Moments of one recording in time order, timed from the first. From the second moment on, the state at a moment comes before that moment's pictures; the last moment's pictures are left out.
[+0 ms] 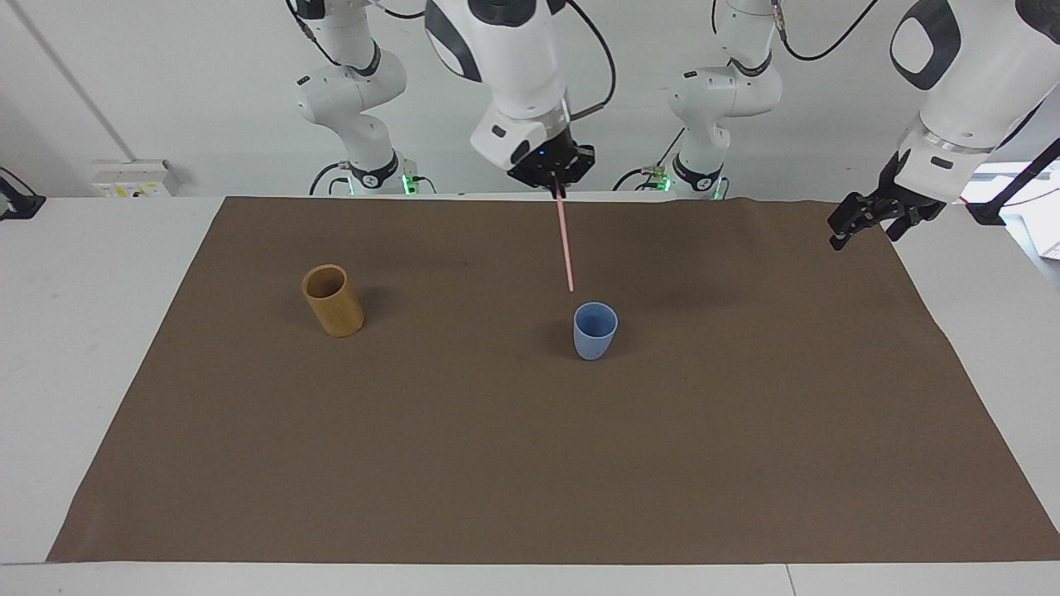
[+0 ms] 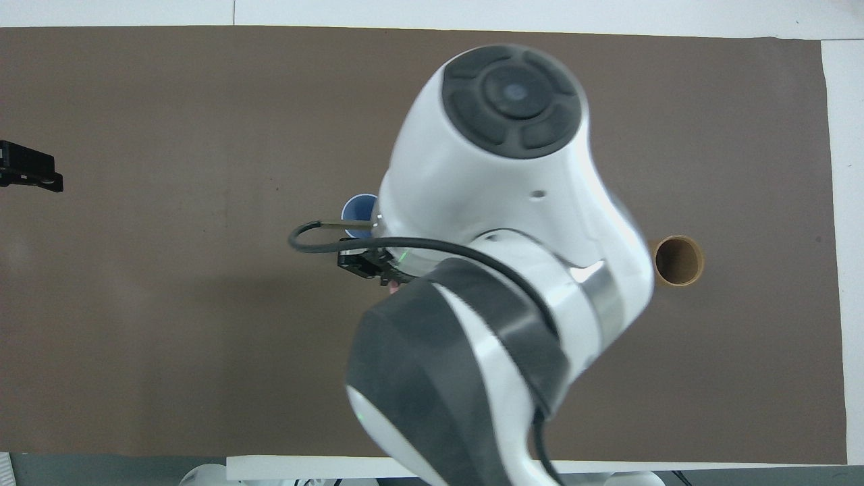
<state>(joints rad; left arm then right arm) -0.02 -0.05 -0.03 -1.68 0.03 1.61 -0.10 0.66 0.28 0.03 -1.35 0.32 1.65 0.73</state>
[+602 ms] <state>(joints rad) -0.02 -0.05 -0.03 -1.68 0.03 1.61 -0.10 0.68 0.34 0.03 -1.39 0.33 1.71 0.74</state>
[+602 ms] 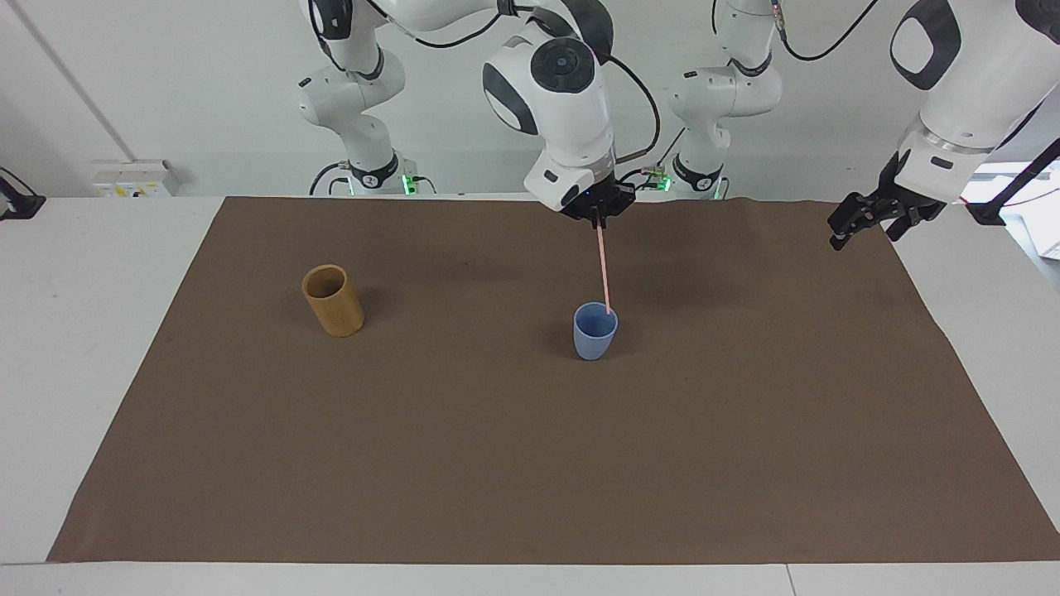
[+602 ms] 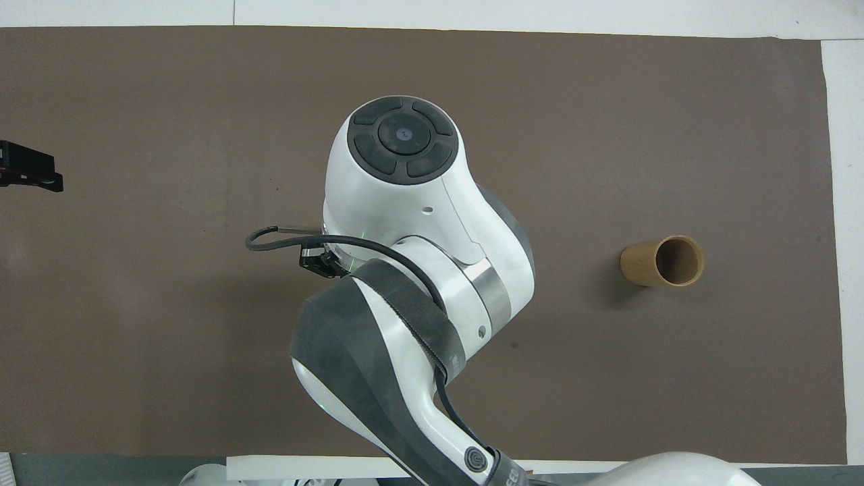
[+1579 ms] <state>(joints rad) -0.02 -0.05 -0.03 -1.68 0.03 1.61 -0.10 0.59 0.30 0.01 -1.39 0.19 1.76 0.70</state>
